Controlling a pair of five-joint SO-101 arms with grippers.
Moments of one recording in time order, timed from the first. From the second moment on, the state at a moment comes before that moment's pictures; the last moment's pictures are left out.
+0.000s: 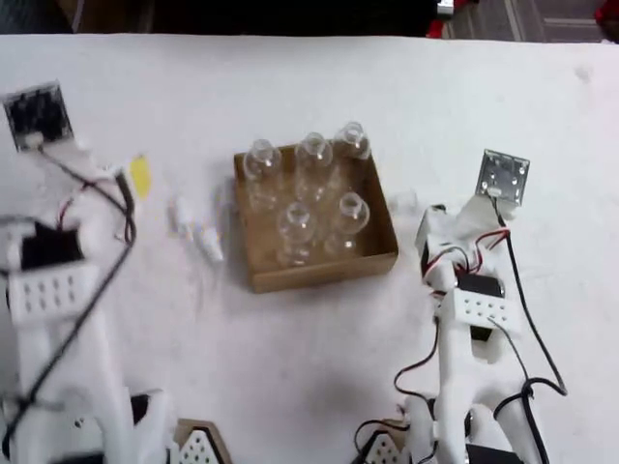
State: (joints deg) left arm -18.5 -33.9 33.7 53.1 7.4; right arm 6.9 -32.7 63.6 16.4 -3.2
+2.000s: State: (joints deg) left arm -12.6 30.1 -3.4 65.1 32.0; right arm 6.1 -32.4 64.0 14.9 -0.8
